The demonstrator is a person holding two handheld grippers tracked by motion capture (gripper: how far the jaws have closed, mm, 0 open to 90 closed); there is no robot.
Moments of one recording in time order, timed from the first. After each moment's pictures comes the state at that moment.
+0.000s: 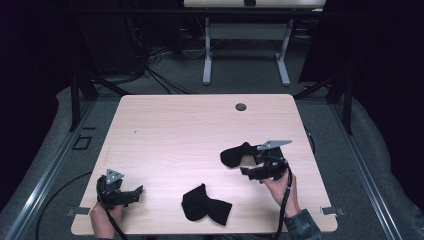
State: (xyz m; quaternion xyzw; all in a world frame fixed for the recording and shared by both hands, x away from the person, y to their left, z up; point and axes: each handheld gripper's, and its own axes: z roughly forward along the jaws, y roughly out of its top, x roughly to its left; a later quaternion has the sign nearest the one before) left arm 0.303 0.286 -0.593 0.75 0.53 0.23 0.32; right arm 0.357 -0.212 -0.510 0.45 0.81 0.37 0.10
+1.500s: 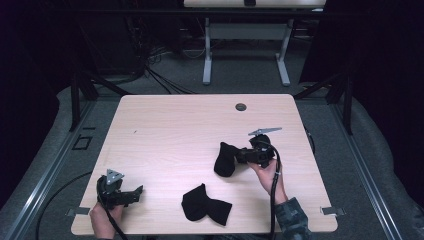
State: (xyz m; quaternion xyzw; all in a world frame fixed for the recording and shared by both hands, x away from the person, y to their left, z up) left arm 0.302 0.285 -0.593 0.75 0.53 0.23 0.31; right arm 0.390 -0.177 -0.507 0.46 0.78 0.42 0.04
